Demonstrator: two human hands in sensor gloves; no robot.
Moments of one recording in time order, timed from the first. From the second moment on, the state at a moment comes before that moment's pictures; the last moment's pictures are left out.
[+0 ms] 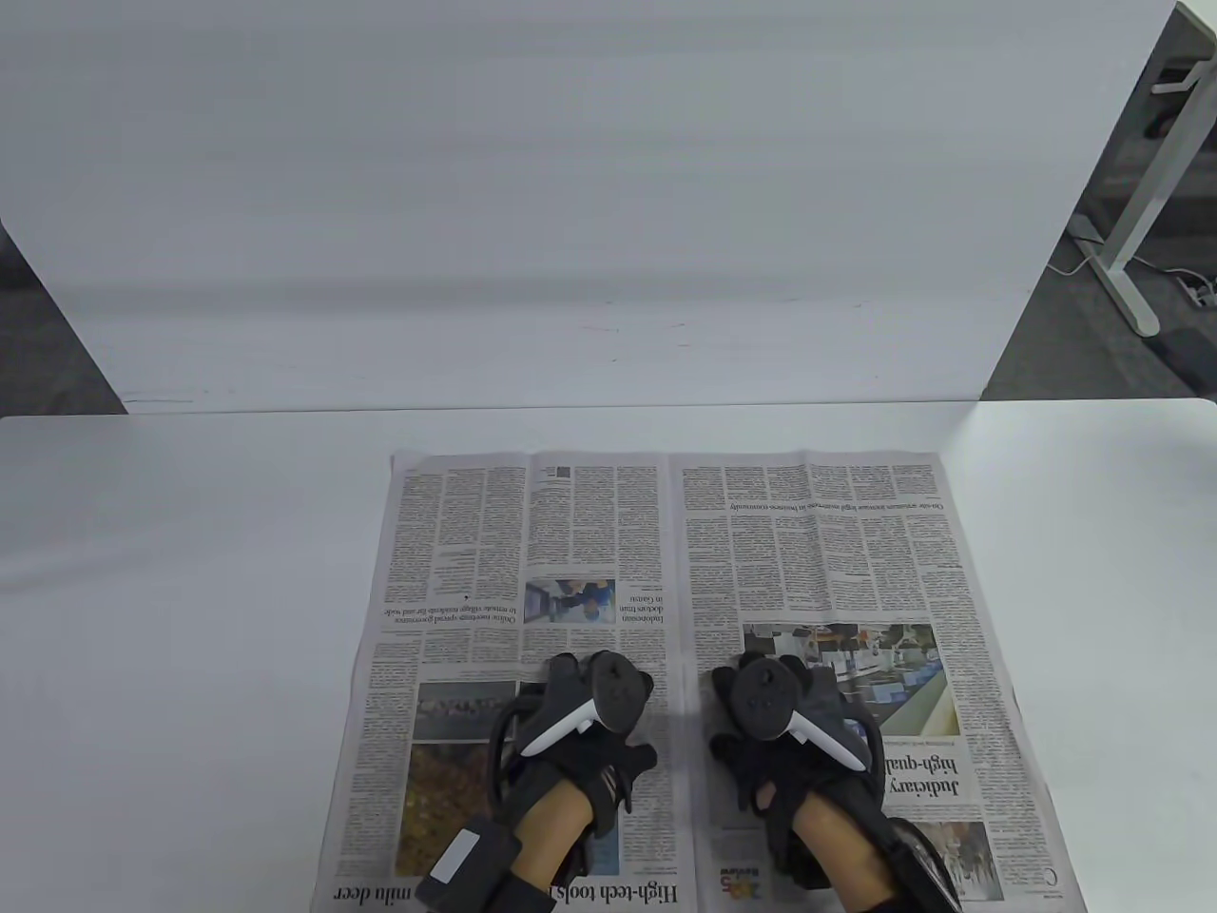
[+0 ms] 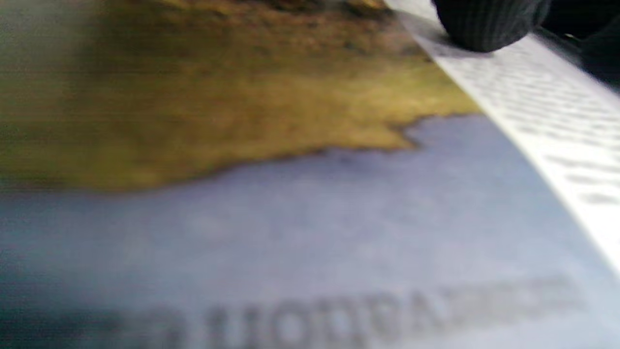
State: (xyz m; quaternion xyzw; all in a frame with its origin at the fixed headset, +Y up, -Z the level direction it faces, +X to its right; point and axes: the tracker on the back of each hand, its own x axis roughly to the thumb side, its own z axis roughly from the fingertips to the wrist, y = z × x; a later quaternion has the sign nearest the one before) left_hand -0.072 -0.782 -0.329 -0.26 -0.11 0.09 0.95; right_hand 0.144 -0.782 -0.317 0.05 0.19 0.97 0.12
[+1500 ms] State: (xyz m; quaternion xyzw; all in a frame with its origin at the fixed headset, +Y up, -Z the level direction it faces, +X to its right) left_hand -0.224 -0.788 -0.344 -0.21 0.17 0.18 0.95; right_hand 0.297 -0.785 -0.331 -0.20 0.17 0.94 0.20
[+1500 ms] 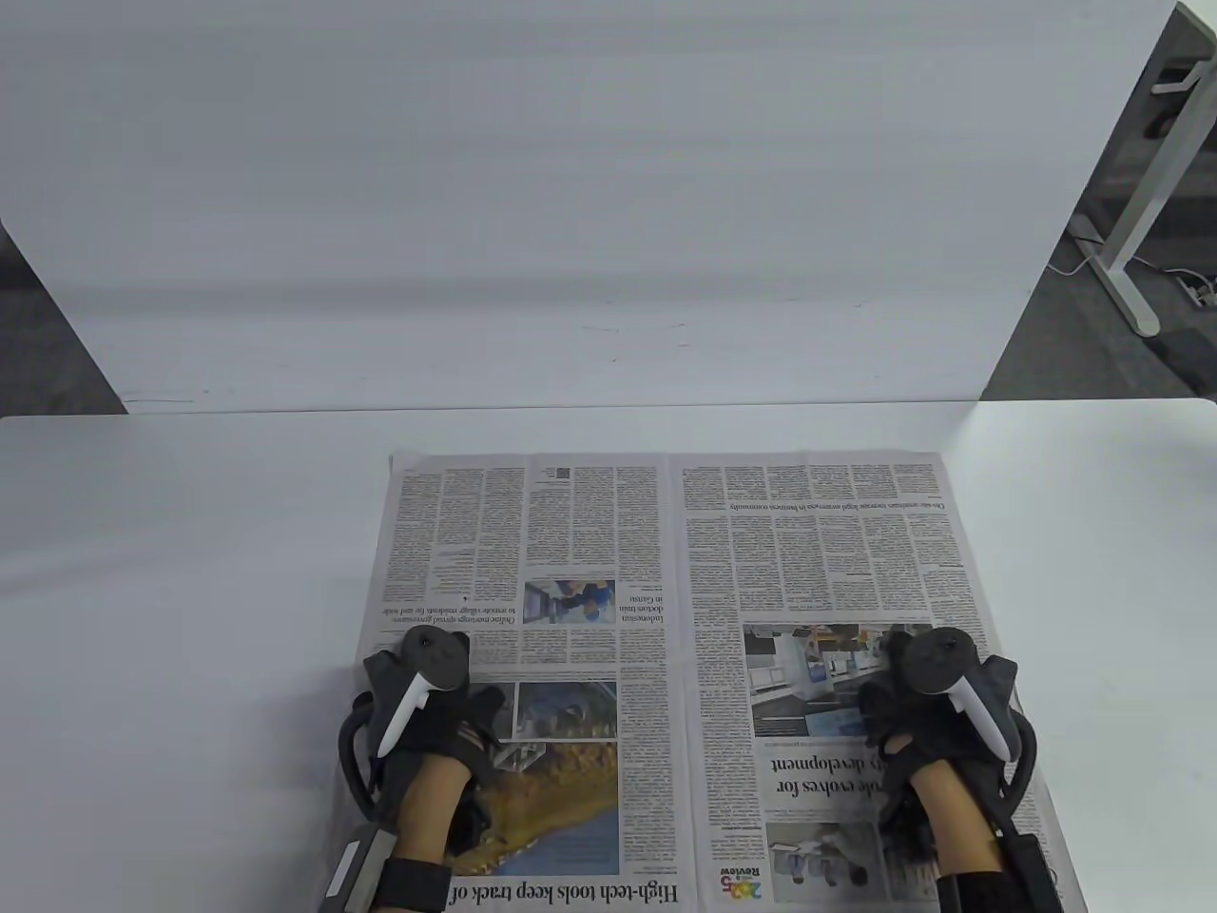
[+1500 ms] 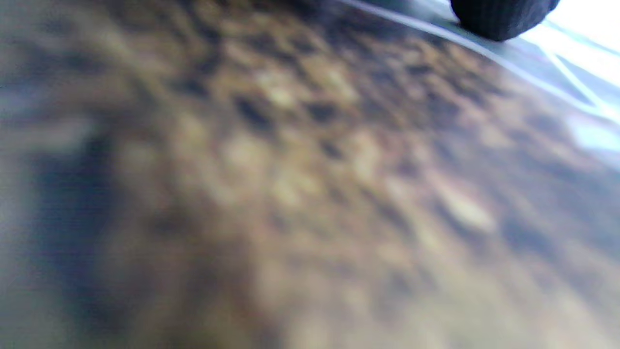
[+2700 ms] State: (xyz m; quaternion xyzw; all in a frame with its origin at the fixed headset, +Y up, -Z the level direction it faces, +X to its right) left_hand -0.165 -0.775 -0.340 -0.22 0.06 0.13 0.97; right_hand 0.235 -0.774 -0.329 -0.10 0.19 0.96 0.16
